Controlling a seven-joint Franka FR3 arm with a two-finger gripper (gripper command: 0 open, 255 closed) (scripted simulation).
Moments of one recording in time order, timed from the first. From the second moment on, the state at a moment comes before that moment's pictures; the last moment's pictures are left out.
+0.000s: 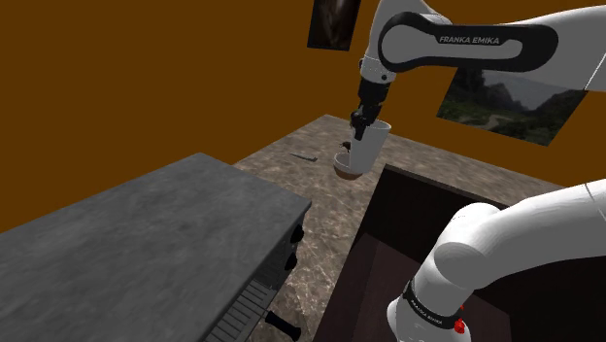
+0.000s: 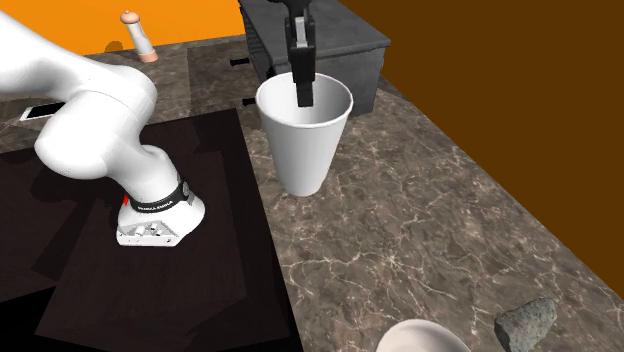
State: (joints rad) arm -0.16 -0.65 -0.06 -2.32 -0.18 1.73 -0.09
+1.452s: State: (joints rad) arm -0.16 -0.57 -0.04 -1.97 -0.17 1.46 -0.12
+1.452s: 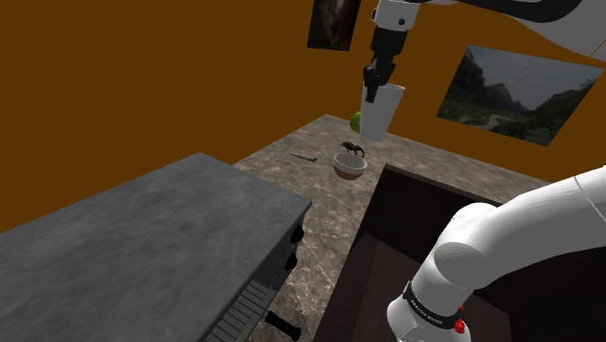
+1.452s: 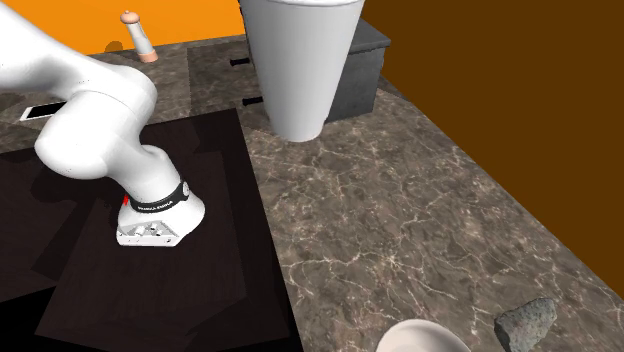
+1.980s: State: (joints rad) arm -0.13 -0.66 0.07 -2.00 -0.11 1.38 0.00
